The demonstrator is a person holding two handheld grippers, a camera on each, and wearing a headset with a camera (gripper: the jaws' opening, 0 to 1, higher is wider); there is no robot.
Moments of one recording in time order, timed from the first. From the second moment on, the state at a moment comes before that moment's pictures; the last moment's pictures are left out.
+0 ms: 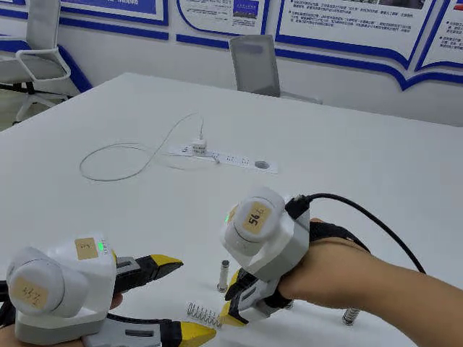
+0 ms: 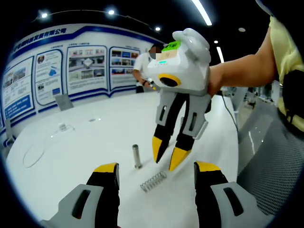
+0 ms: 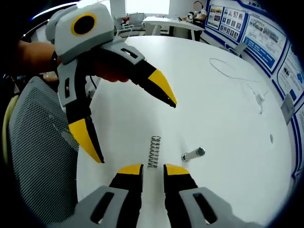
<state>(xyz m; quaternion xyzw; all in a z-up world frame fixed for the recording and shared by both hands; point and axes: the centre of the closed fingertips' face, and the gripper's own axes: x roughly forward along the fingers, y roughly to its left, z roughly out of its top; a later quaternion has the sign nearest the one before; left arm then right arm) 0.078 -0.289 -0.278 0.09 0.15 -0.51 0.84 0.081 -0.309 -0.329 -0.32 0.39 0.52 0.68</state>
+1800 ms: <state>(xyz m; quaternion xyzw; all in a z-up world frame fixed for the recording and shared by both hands) 0.047 -0.329 -0.285 0.11 0.16 -0.58 0.79 0.039 -0.359 -0.301 -0.35 0.39 0.54 0.66</state>
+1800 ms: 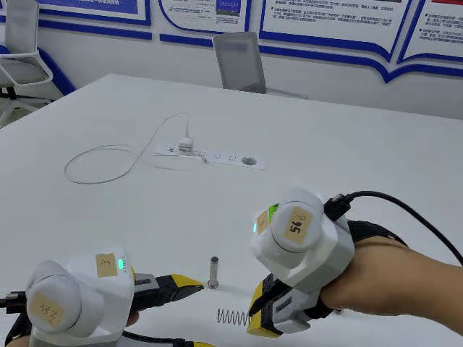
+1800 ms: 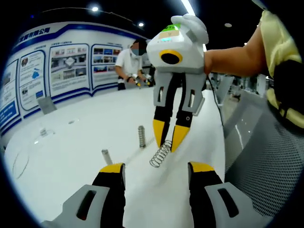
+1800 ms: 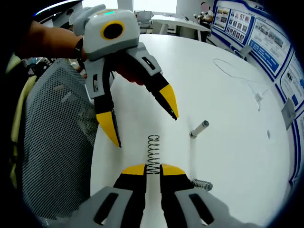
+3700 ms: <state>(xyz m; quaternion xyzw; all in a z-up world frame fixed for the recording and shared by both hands) 0.022 -0.367 -0.265 0.13 0.10 -0.66 0.74 0.022 -0.377 -0.282 -0.37 0.35 0.59 0.63</state>
